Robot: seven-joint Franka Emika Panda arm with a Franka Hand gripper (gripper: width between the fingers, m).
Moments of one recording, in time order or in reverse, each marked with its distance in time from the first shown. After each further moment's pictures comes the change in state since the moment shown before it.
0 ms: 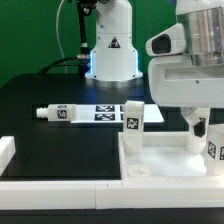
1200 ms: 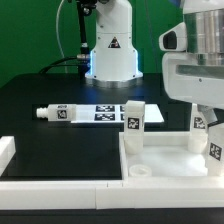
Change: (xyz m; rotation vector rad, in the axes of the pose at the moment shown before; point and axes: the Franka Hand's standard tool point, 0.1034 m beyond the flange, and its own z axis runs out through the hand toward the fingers) arm -0.009 -0.001 0.004 -0.016 0.012 0.573
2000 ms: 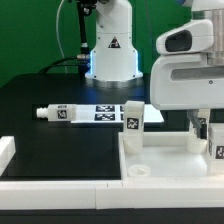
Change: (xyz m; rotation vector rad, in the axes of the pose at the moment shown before) arm 0.000 -0.003 -0.001 -0.060 0.032 -0.914
